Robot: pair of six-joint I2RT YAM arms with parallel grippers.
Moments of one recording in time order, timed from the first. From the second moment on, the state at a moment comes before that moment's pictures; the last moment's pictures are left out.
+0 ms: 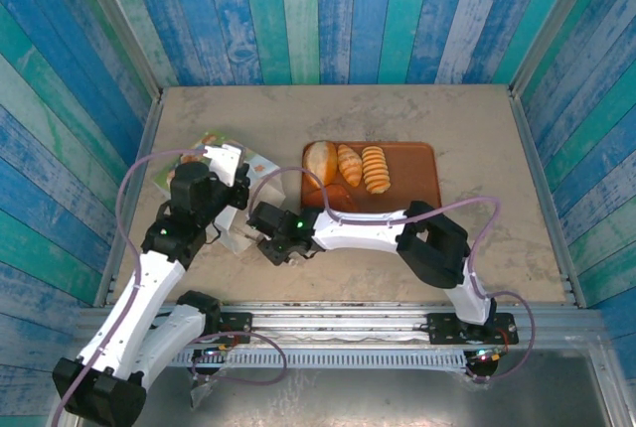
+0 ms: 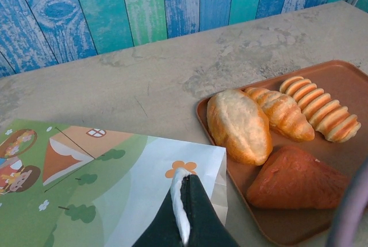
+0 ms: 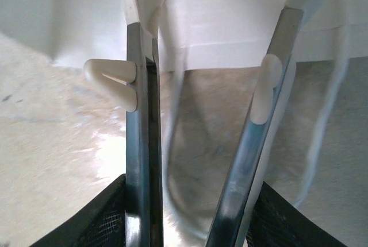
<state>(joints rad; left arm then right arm) -0.30 0.78 0.70 -0.30 0.08 0.04 1.20 2.07 1.50 -0.48 0.05 0.31</state>
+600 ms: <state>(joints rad) -0.30 0.80 0.69 -0.29 0.08 0.03 1.19 2.10 1.58 -0.76 0.06 0.25</state>
